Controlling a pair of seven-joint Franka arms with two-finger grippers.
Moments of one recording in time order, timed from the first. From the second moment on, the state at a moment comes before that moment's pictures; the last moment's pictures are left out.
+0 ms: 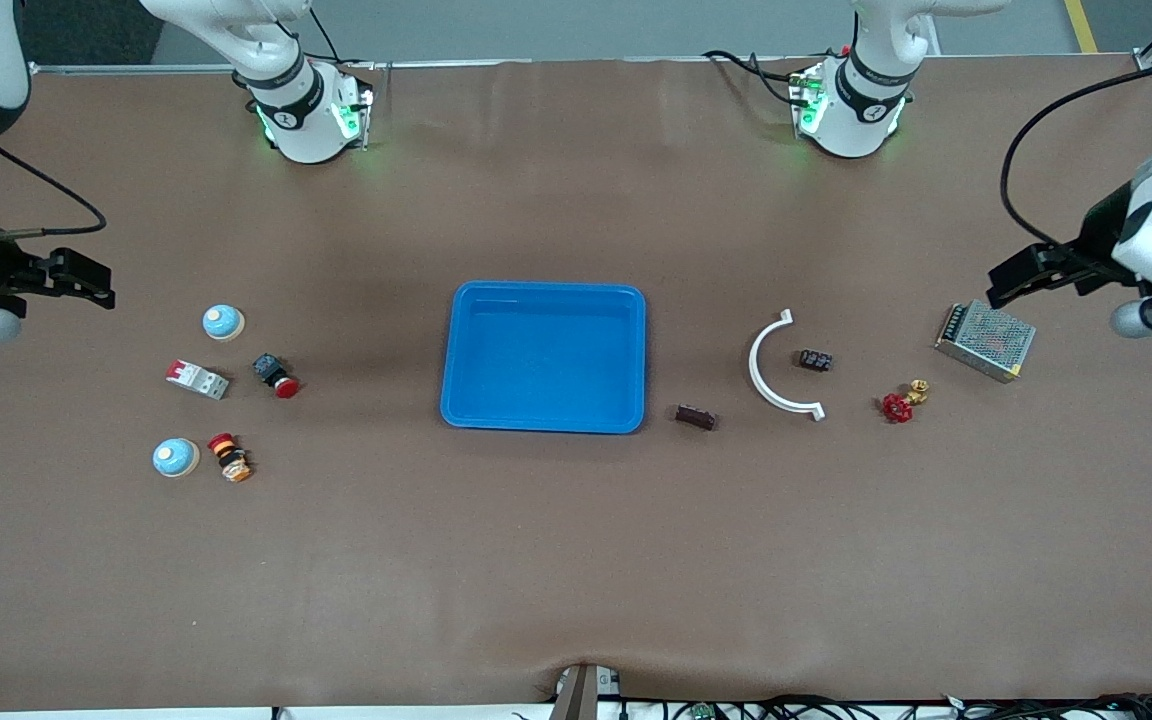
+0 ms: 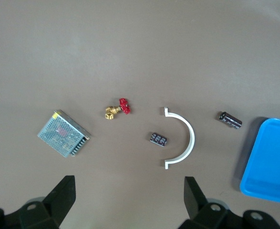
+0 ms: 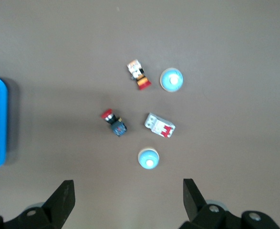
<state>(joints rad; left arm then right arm) -0.08 0.09 -0.04 -1.51 -0.01 1.57 -0.30 -0.04 0.06 -0.02 -1.65 -0.06 1.62 -0.19</state>
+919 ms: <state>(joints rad) -0.08 -0.07 -0.08 -2.09 -0.11 2.05 -0.75 -0.17 0.05 -0.02 -2.17 -0.06 2.09 -0.35</state>
